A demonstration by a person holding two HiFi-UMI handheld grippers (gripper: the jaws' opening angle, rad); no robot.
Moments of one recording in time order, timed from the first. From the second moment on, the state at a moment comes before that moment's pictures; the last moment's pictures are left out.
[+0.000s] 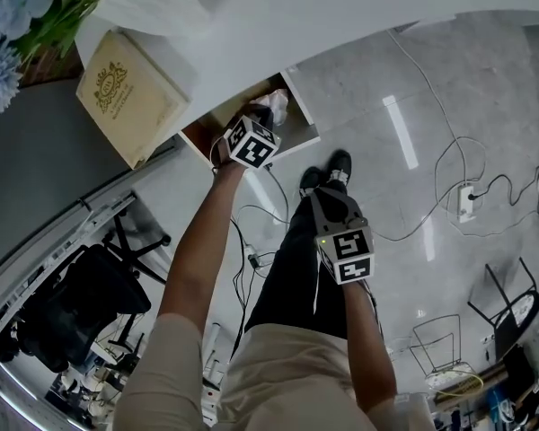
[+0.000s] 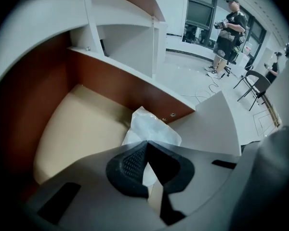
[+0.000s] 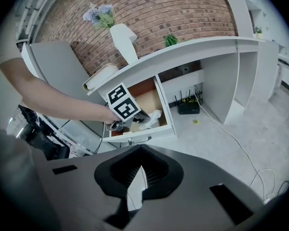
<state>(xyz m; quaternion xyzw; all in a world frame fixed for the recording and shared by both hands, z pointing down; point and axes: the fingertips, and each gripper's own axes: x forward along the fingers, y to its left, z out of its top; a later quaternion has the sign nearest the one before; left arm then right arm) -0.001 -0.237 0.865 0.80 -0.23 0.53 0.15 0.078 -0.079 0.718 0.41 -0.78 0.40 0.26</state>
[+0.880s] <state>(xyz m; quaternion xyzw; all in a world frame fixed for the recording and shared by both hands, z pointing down) 0.020 -0.171 0.675 0.84 -0.30 0.39 0.22 0.081 -0.088 0.590 0.47 -0.80 0.30 0.21</state>
